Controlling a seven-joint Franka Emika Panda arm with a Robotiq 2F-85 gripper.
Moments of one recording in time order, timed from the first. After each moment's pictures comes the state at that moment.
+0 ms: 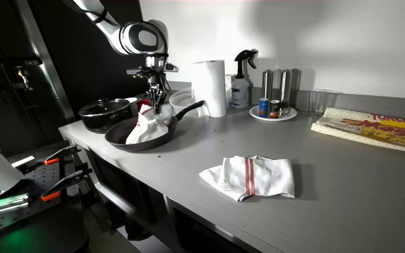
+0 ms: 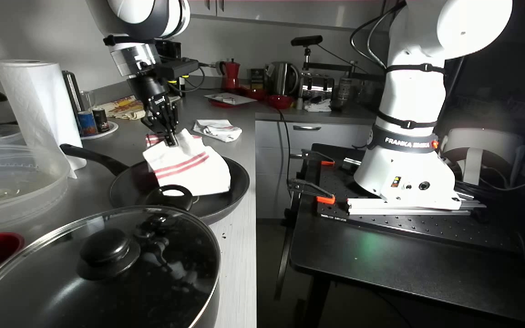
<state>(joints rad) 0.10 0.46 0.04 -2.00 -0.13 2.20 0.11</state>
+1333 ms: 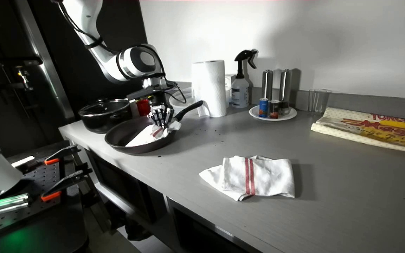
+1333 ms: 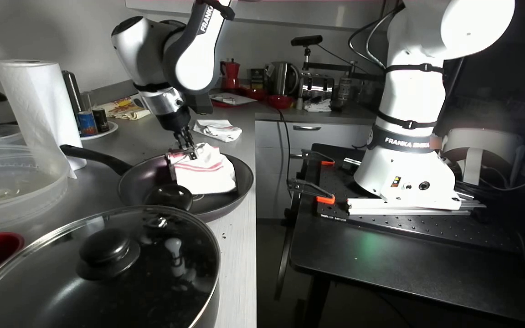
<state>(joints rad) 0.15 0.54 -0.06 -2.13 -0.58 2.43 0.05</state>
